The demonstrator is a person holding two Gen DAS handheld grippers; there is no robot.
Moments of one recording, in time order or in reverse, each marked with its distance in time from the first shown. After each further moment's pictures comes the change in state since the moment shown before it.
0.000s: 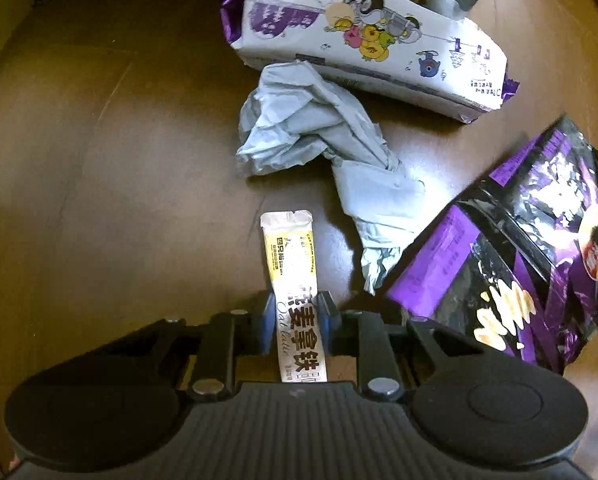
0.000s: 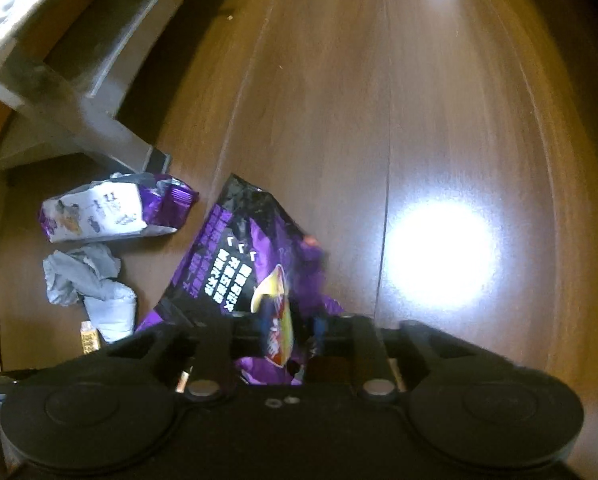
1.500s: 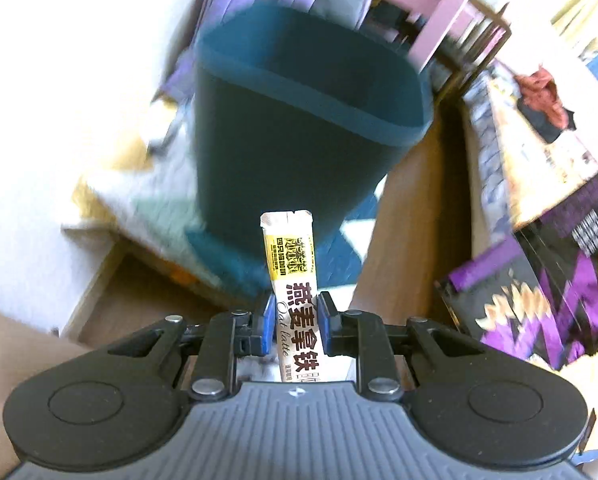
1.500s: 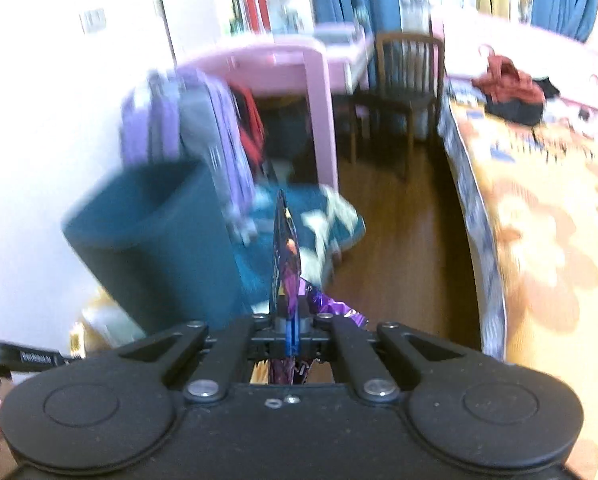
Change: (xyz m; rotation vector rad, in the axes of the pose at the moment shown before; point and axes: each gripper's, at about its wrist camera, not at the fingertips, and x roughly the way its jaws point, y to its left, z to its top) left arm -0.637 0.057 0.115 -0.076 -0.427 -0.237; right arm -0.598 0.188 0.138 -0.187 -0.593 -0.007
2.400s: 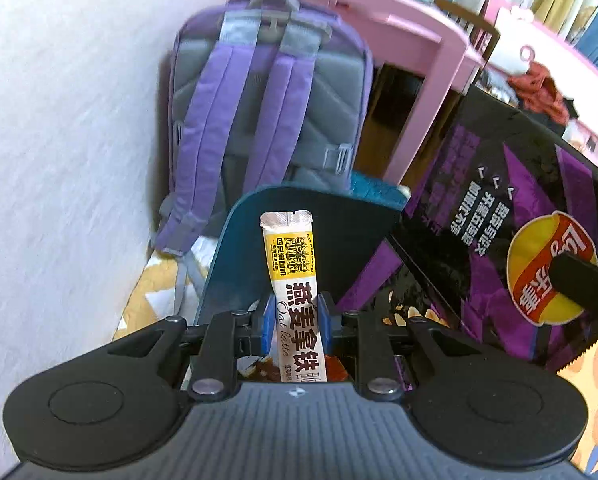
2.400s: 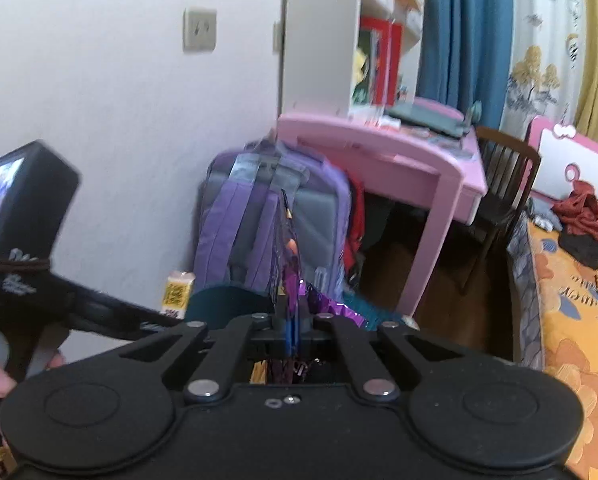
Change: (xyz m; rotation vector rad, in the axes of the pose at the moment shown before) left arm 0.049 -0.002 0.216 0.189 -0.027 0.062; right arm 0.104 0.196 0.147 -0.295 -0.064 0.057
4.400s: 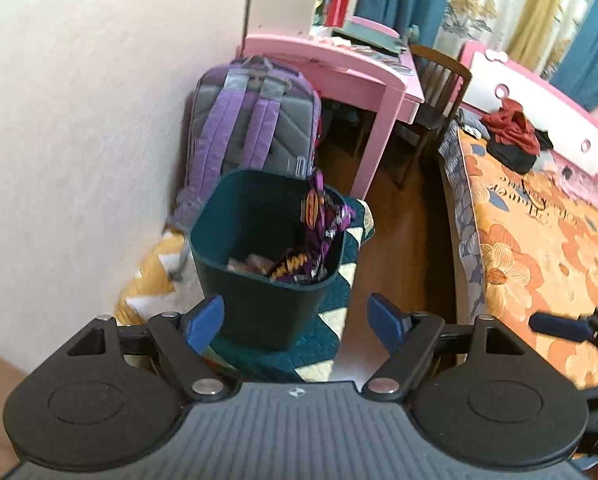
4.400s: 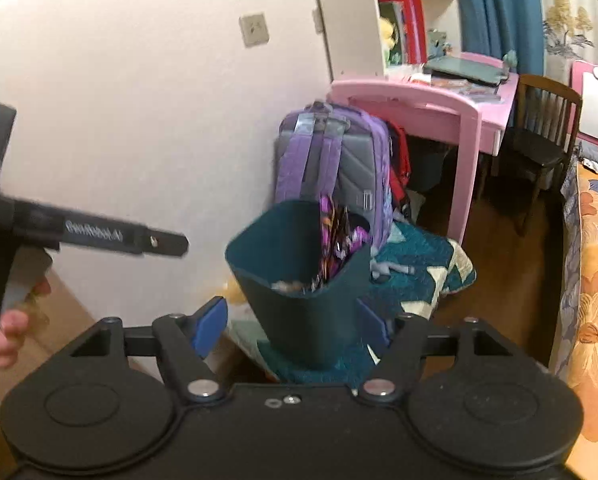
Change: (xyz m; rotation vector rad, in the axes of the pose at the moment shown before) left arm -0.209 -0.075 -0.137 -0.057 -0.153 0.006; right arm -0.183 -0.080 -0.069 0.053 0.104 0.288
